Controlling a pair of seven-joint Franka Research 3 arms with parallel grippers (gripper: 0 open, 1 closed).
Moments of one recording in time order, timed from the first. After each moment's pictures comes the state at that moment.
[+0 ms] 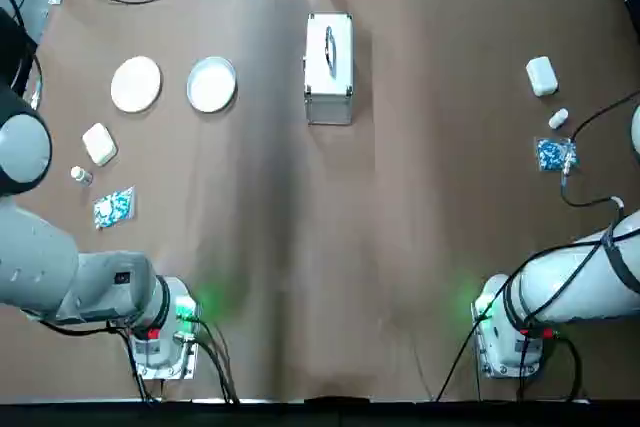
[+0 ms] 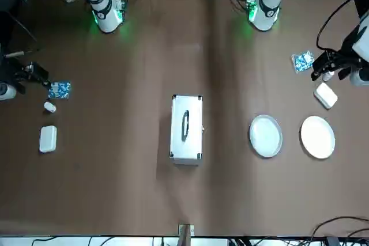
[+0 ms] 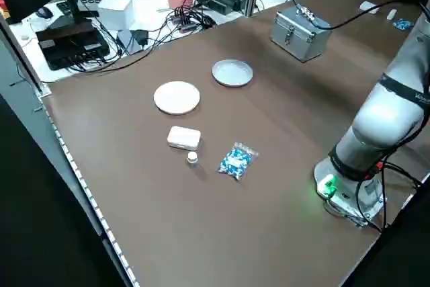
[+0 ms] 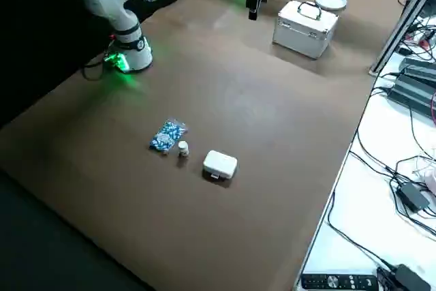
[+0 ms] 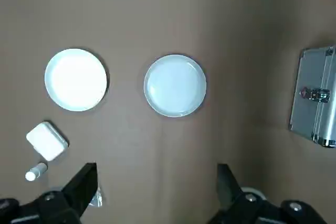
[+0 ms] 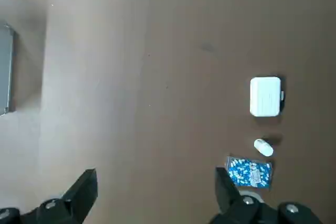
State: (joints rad) left arm 0.06 0.06 -0.16 -1.45 -0.01 1.54 -0.12; right arm 0.08 0.09 -0.09 -1.49 0.02 1.57 -0.14
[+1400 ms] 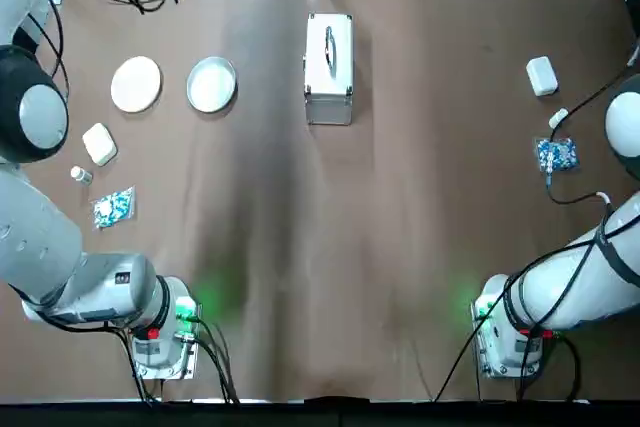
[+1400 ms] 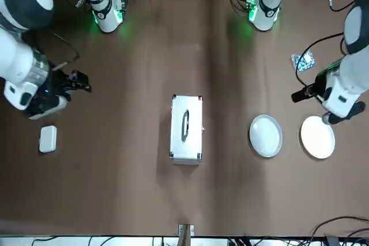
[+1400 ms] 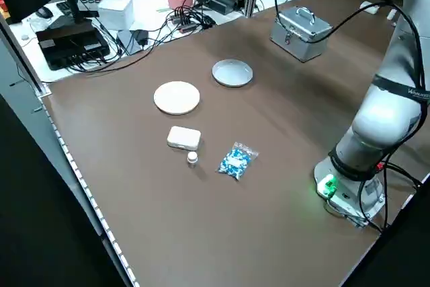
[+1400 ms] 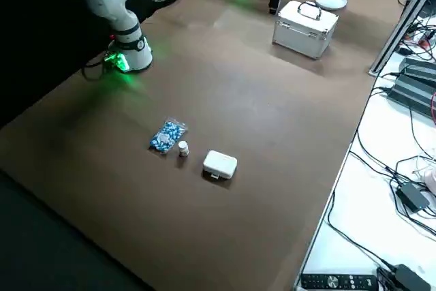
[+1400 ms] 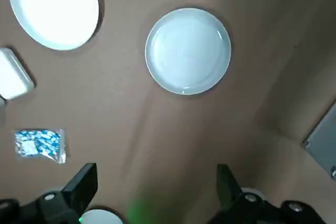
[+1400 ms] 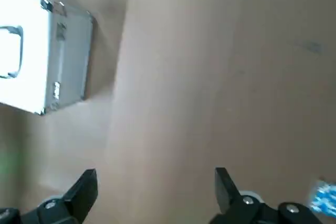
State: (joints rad) left arm 0.06 0.21 -0.17 -1.56 -0.03 1.57 -0.44; right arm 0.24 0.19 -0.09 -1.49 0.22 1.62 -0.06
